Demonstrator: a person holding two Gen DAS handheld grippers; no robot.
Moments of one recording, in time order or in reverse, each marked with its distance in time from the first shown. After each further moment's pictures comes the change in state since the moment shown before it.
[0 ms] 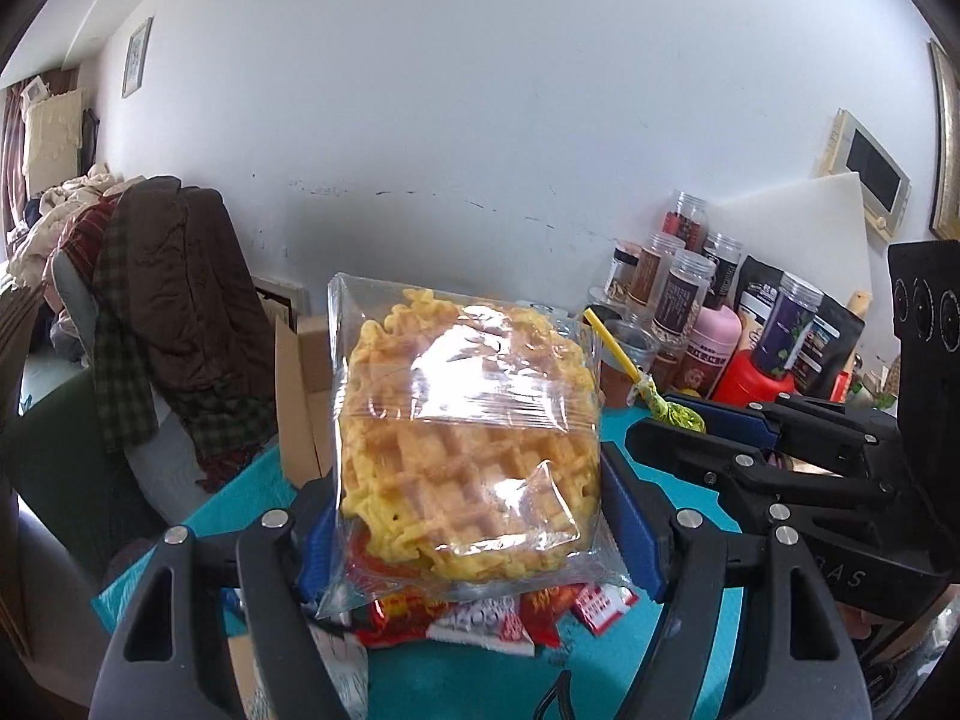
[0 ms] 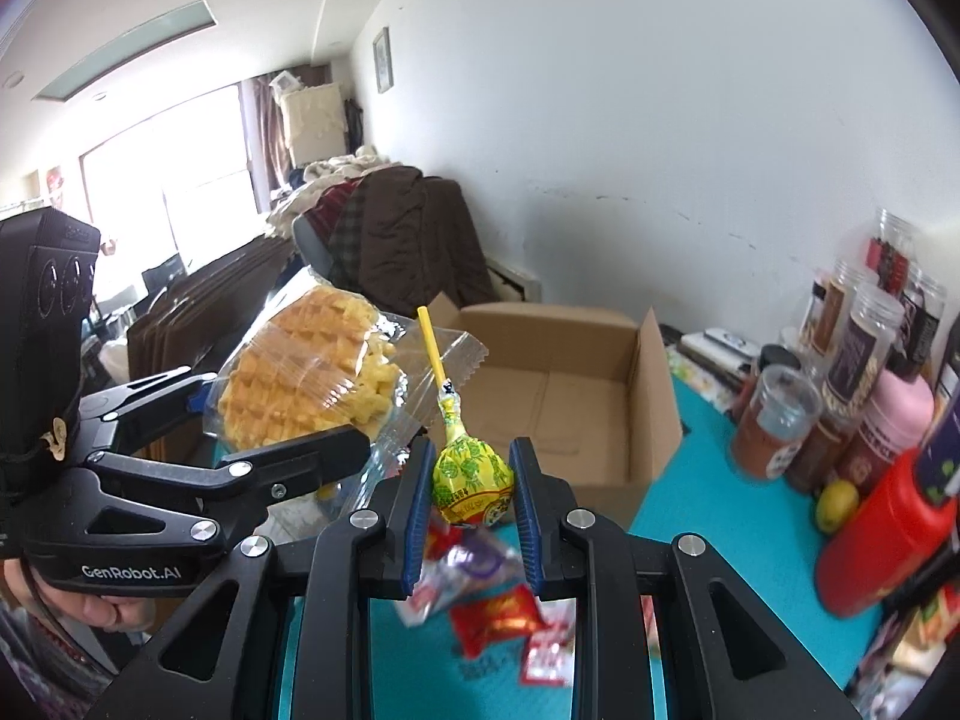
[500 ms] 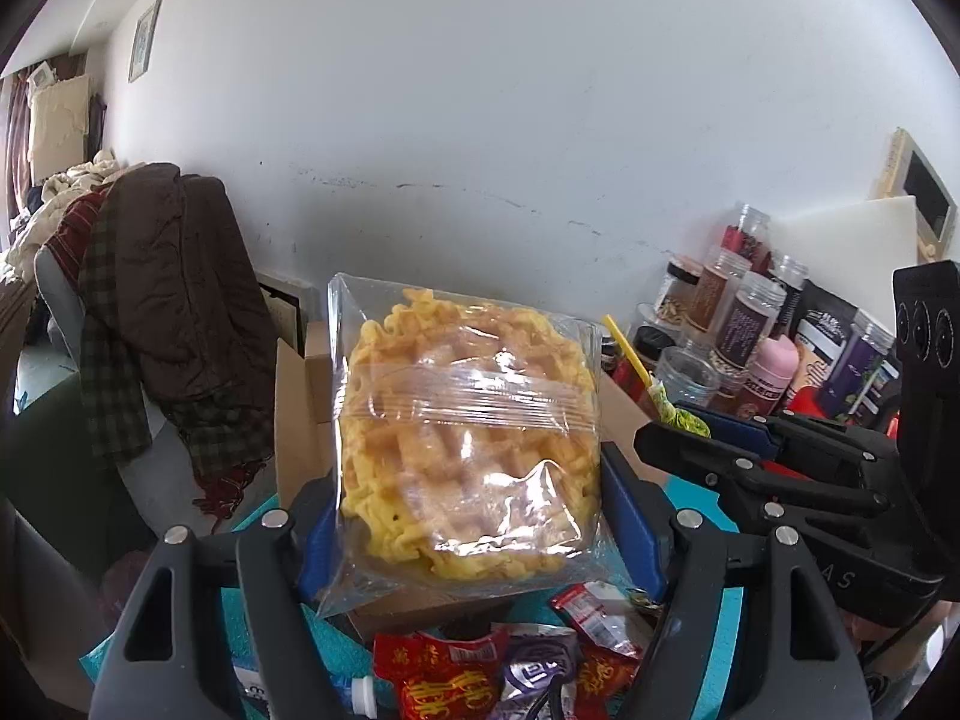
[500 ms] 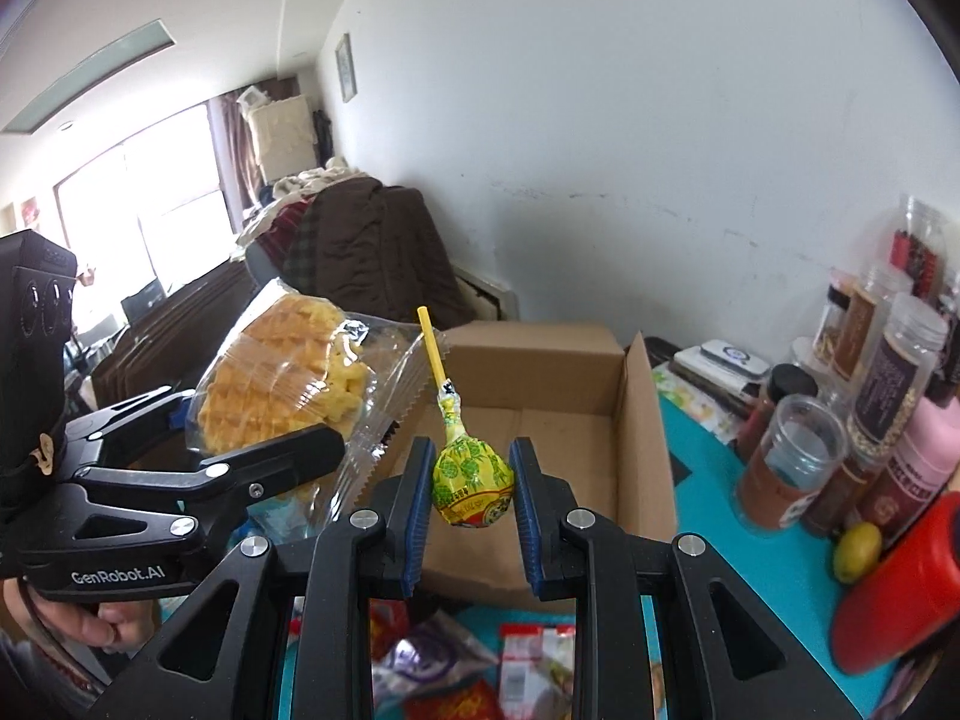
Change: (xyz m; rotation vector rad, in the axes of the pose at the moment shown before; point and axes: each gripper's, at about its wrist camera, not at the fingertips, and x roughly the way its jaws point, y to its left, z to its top) left arm 0.074 0.038 0.031 -0.035 0.026 0.030; right arm 0.076 -0.040 0.029 0.066 0.013 -0.009
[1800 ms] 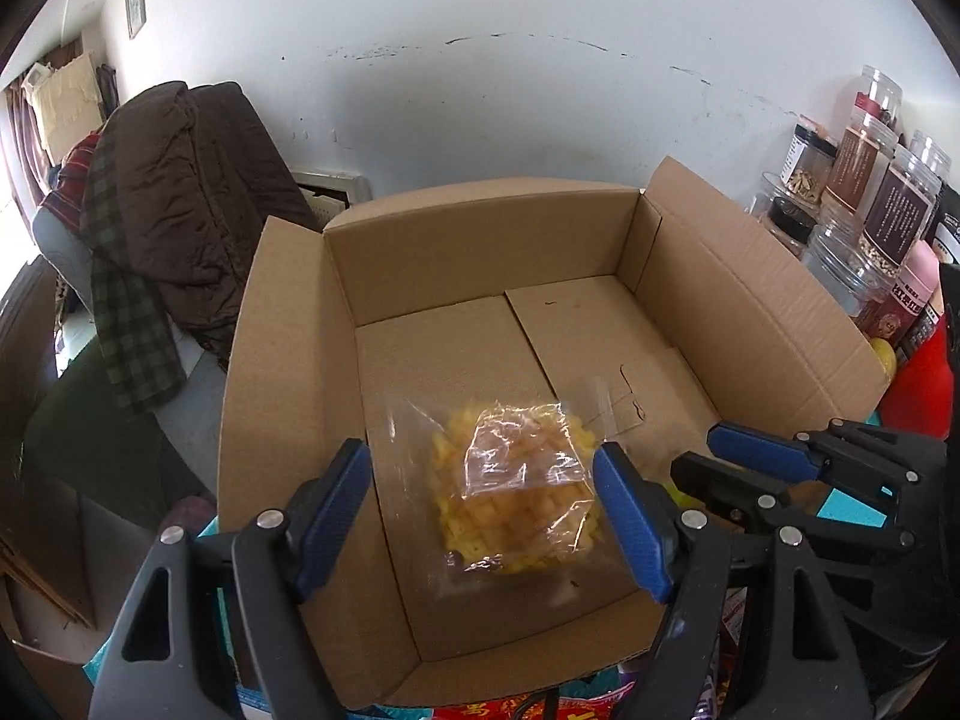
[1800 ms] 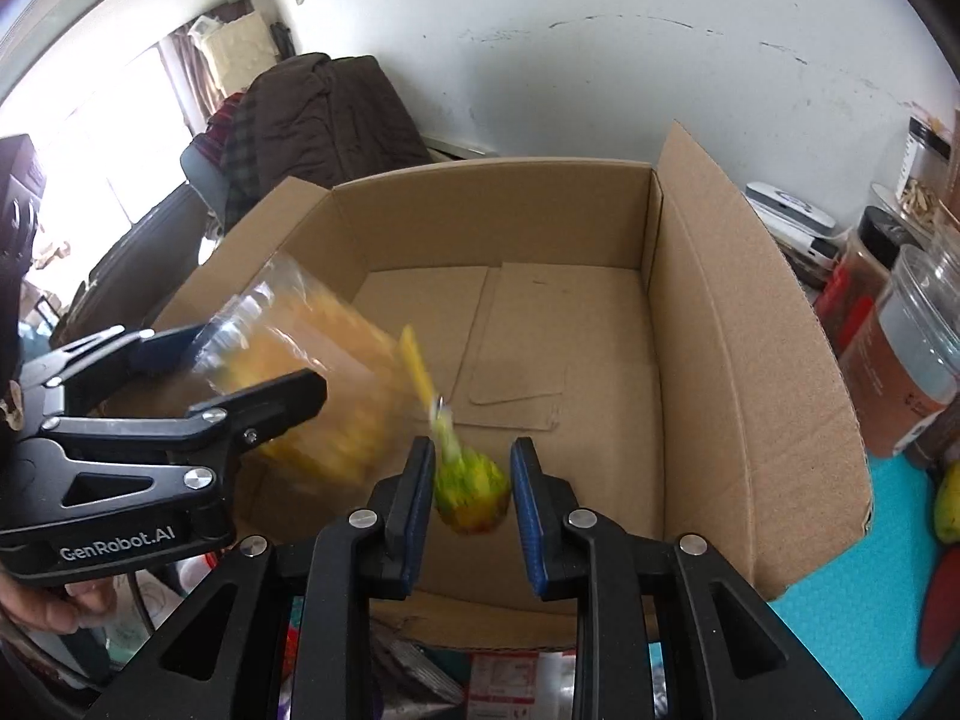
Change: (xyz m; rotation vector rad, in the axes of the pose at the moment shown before) left arm 0.115 0.020 -0.024 0.037 0.280 0.198; right arm 0.119 -0.037 -0.045 0.077 0.268 0.000
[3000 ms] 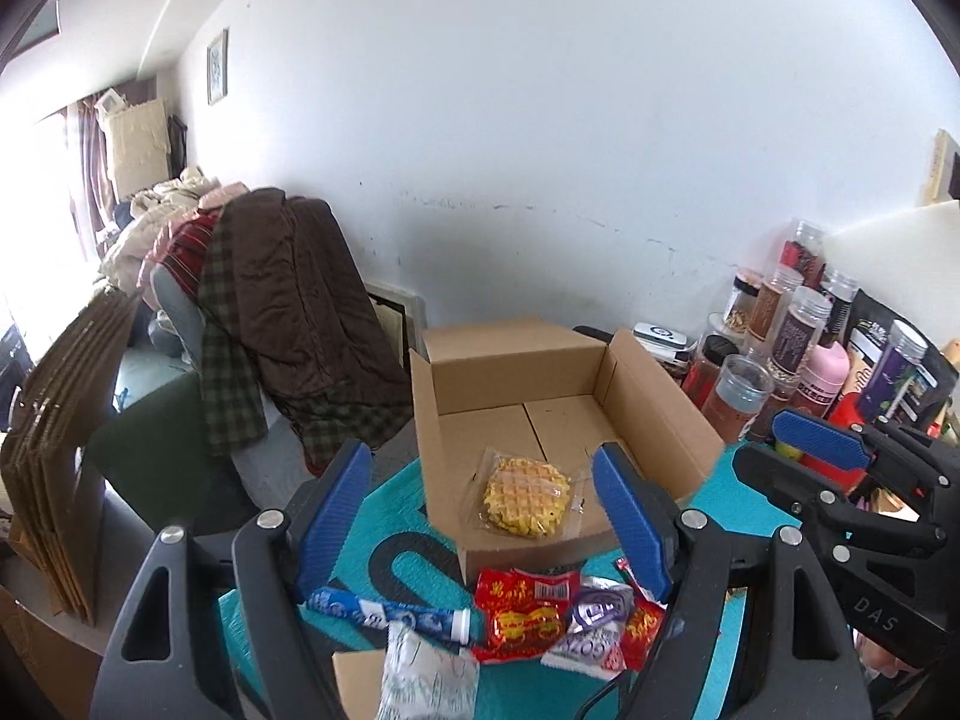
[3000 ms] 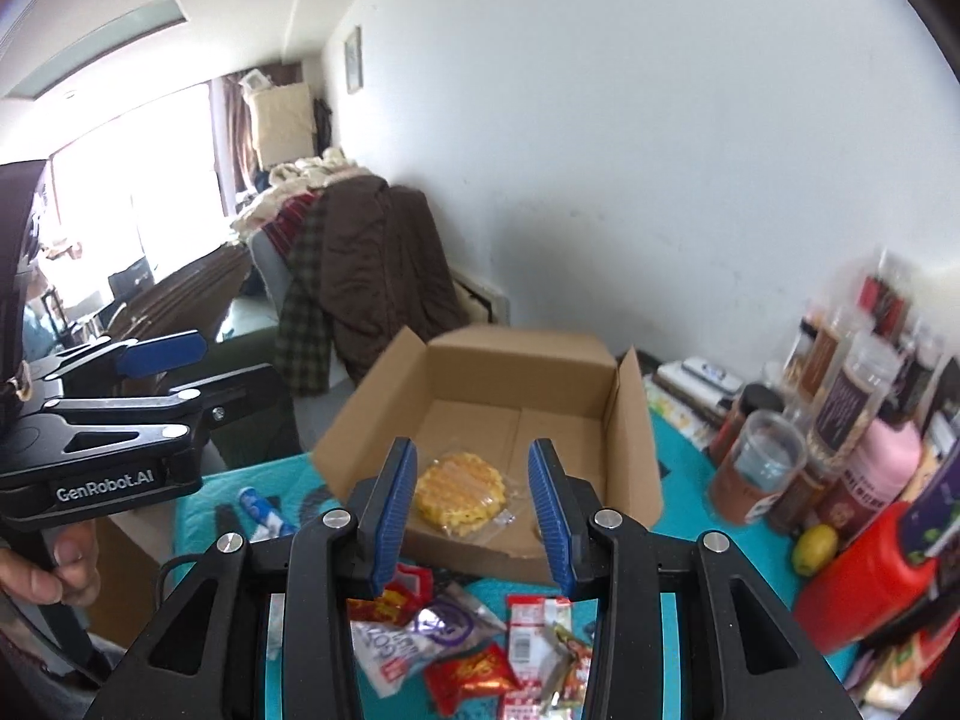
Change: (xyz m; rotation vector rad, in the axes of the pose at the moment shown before) left arm -0.213 0.012 -0.023 -0.073 -0.286 0.052; right arm -0.192 0.092 -0.009 -0.149 -0.308 -0.083
